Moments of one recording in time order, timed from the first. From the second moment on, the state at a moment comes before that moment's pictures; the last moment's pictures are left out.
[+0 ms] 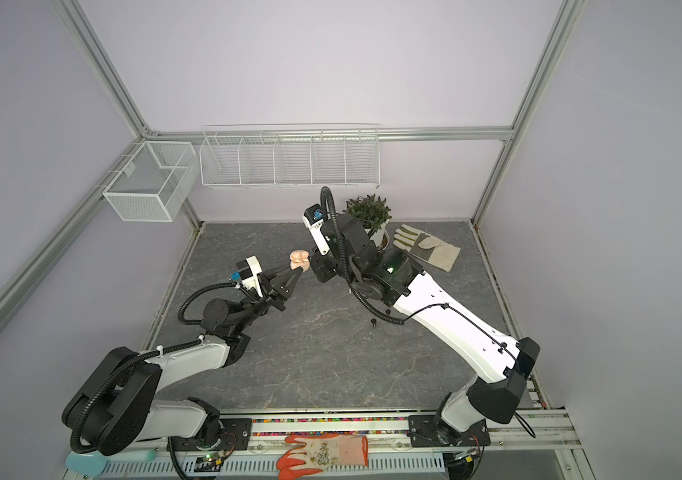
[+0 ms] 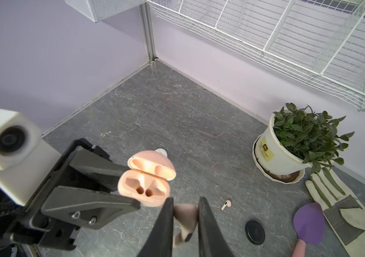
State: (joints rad) left arm -0.52 1.36 0.45 1.38 0.48 -0.37; right arm 0.93 1.53 1.77 -0.74 0.21 0.08
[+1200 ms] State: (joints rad) left arm -0.52 1.34 0.45 1.38 0.49 -0.38; right arm 0.95 1.55 1.66 -0.50 0.12 0.14
